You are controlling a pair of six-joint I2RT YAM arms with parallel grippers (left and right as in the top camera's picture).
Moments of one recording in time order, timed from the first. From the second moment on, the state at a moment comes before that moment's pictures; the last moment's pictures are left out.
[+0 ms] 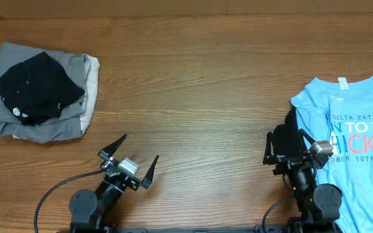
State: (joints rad) left arm -0.08 0.01 0.01 -0.04 0.47 0.21; right arm 0.06 0.01 0.02 -0.02 -0.12 0.31
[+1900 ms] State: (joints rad) left arm -0.08 0.07 0.29 -0.06 0.47 -0.13; right arm 0.07 0.02 0.16 0.12 -0.35 0.45
